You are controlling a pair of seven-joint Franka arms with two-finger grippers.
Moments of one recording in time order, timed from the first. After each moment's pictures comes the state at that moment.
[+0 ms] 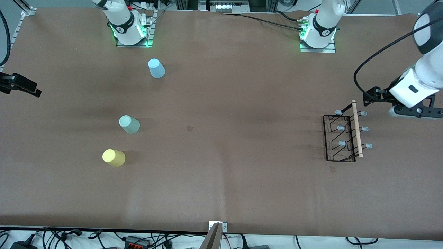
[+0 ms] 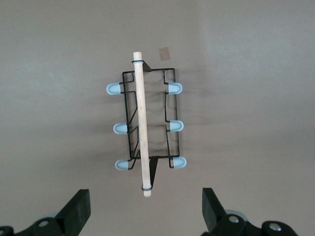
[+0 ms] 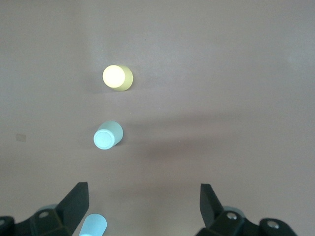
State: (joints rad) left arm -0.01 0.05 0.01 -1.81 0.06 1.82 0.07; right arm -0.03 0.09 -0.07 -1.51 0.00 1.59 0.00
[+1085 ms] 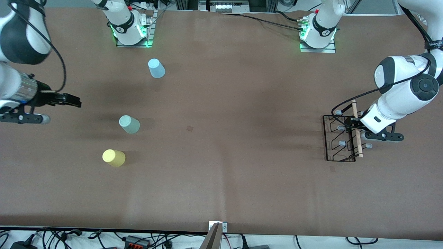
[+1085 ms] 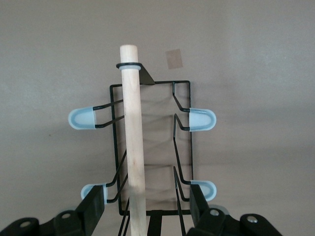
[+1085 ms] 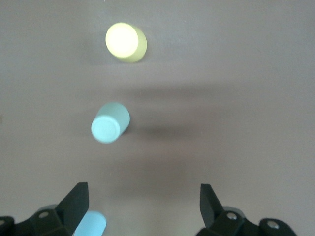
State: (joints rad) left arm 0.03 0.22 0.01 -2.02 0.06 2.26 0.07; right arm 0.03 0.14 -0.06 -1.80 0.00 1.82 0.02
